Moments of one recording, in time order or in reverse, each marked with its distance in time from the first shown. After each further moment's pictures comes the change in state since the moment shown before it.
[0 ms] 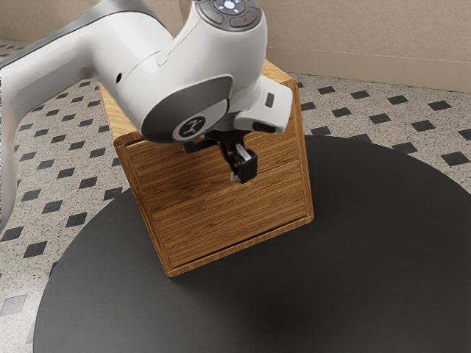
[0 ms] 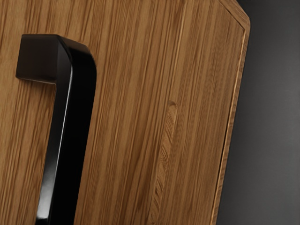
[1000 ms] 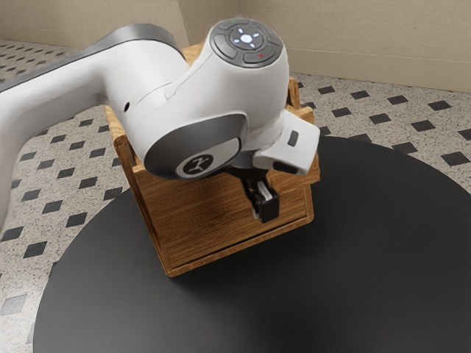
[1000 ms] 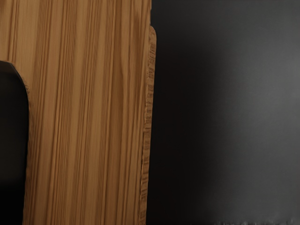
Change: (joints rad) arm -0.138 -0.086 -0.003 -0.134 -0.008 0.020 -0.030
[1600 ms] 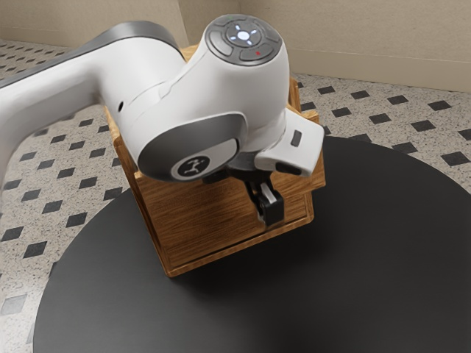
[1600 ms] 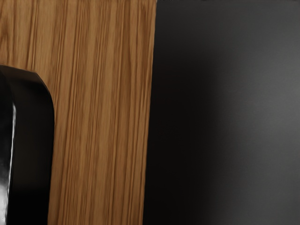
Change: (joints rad) arm -0.025 -0.019 -0.003 0.004 0.005 -0.005 -0.027
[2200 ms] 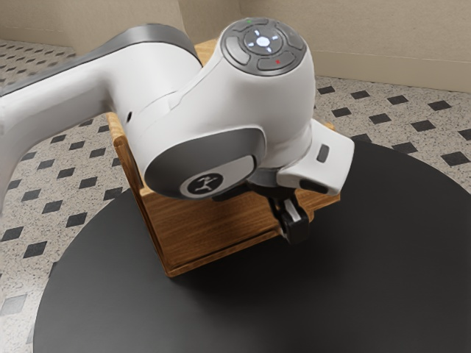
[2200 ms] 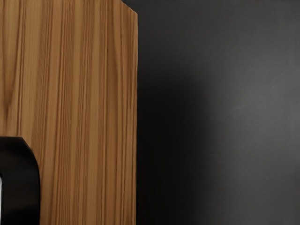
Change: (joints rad) arm 0.060 -0.001 -0.152 0.004 -0.031 -0.001 -0.012
